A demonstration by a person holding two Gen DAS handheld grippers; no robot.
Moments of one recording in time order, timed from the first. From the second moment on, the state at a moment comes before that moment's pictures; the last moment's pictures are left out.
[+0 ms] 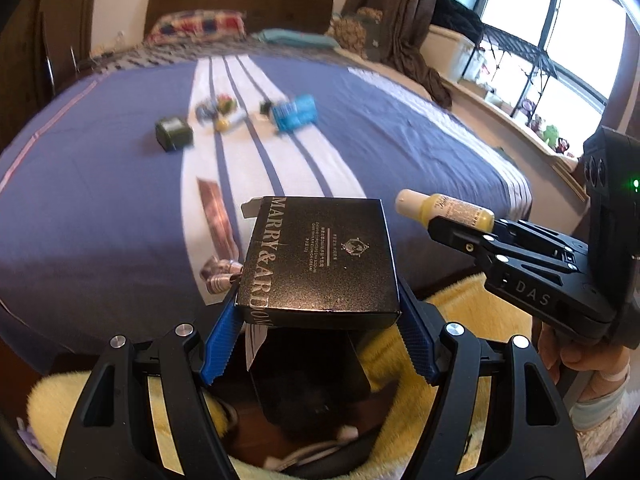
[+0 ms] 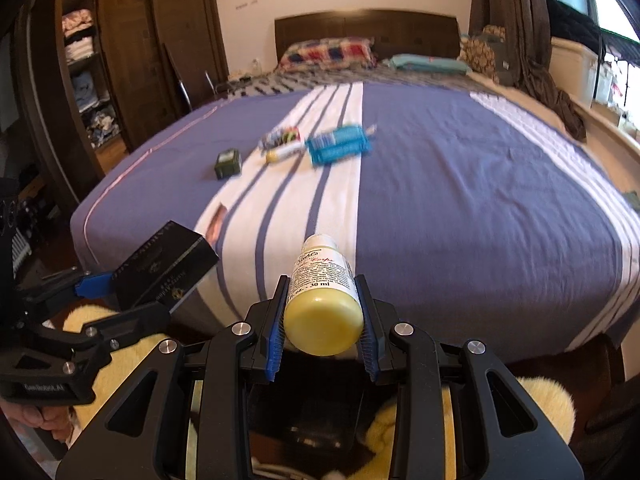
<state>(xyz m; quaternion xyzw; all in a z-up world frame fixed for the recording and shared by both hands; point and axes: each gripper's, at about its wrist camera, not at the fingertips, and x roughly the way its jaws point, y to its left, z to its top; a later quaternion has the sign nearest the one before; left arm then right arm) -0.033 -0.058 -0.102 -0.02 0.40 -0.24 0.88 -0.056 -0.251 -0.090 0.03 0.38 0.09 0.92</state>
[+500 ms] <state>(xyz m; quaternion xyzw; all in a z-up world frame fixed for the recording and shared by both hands) -0.011 -0.068 -0.212 -0.01 0.52 -0.22 0.82 -0.042 -0.245 -0.193 0.06 0.51 0.10 0.85</state>
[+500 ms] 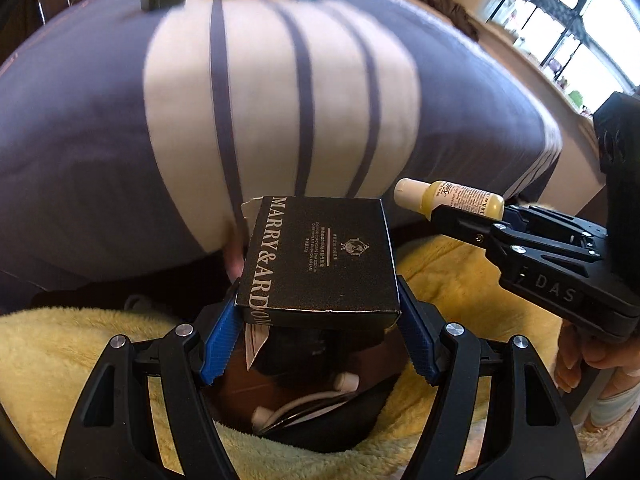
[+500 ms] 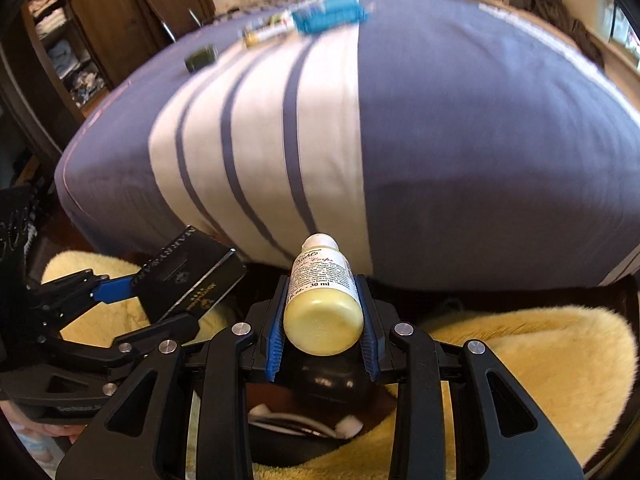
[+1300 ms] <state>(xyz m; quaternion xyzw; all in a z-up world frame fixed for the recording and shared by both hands) 0.016 -0.078 -0.307 -0.02 0.63 -0.19 0.75 -0.004 -0.248 -0.267 0.10 0.60 0.09 0.79</state>
